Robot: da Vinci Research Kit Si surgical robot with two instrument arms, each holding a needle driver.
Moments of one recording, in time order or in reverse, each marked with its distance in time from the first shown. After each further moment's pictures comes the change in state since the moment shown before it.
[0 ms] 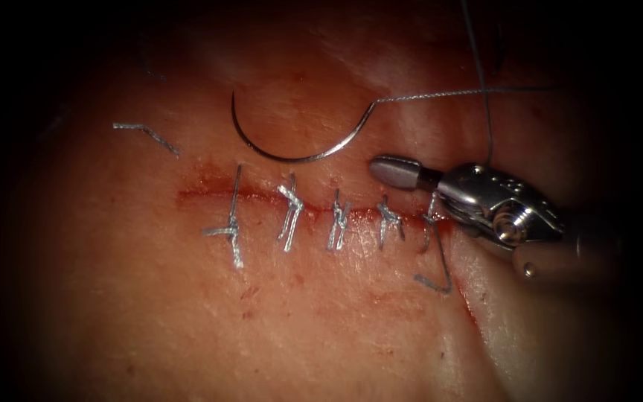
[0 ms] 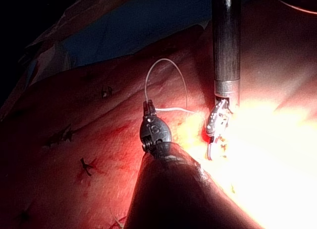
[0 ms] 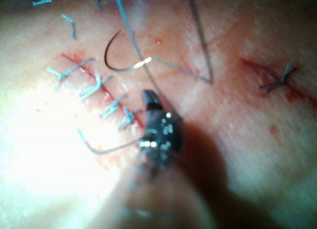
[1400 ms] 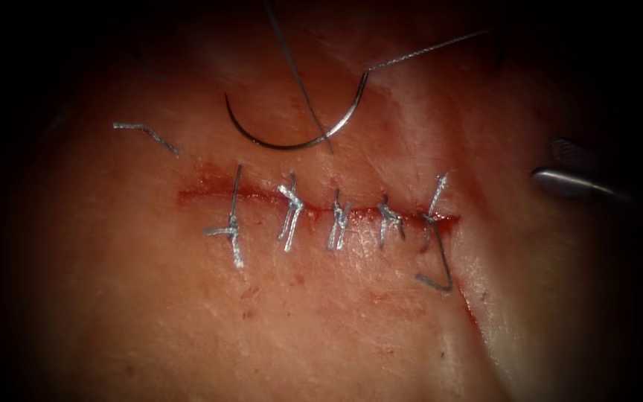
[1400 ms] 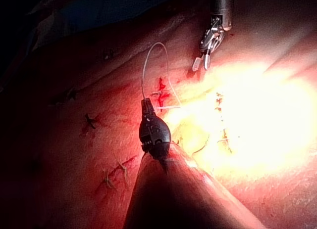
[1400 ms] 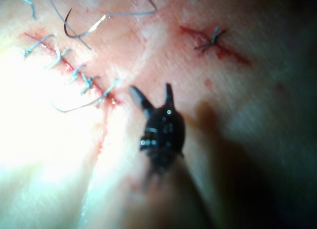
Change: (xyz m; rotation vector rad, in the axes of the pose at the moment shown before) right arm 0.004 0.003 -0.014 -0.168 0.062 0.027; left arm -0.004 -0.003 -0.013 0.015 -0.046 0.020
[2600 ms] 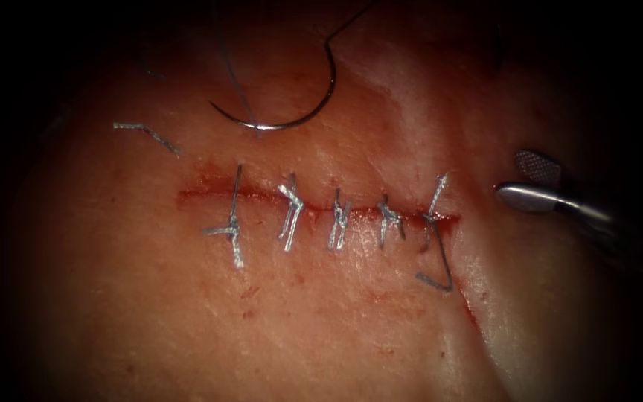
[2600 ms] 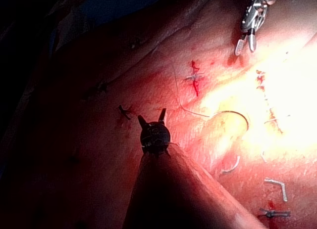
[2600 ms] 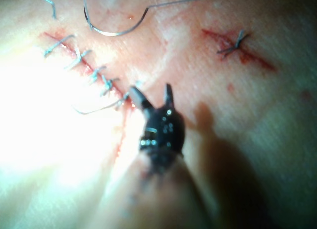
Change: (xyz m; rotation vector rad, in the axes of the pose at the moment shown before) right arm -0.001 -0.003 0.002 0.050 -0.023 -0.011; left arm -0.004 -0.011 0.002 0.032 -0.278 0.056
